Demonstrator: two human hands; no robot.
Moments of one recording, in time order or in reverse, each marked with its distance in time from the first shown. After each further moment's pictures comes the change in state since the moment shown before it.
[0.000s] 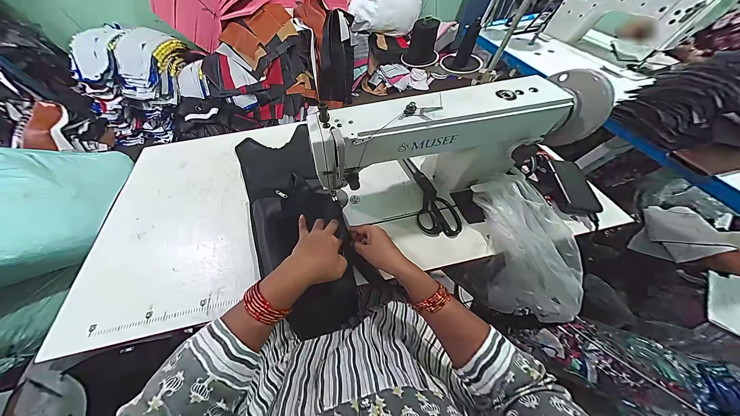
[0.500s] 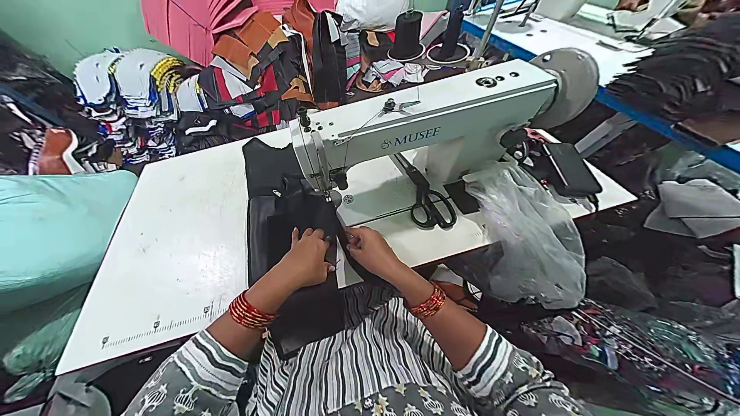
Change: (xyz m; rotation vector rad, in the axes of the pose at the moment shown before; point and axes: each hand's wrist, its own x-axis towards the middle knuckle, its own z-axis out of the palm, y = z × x) left_hand 0.000 -0.009 0.009 -0.004 -0.047 -0.039; right_hand -0.013 -0.004 0.005 -0.130 0.019 0.001
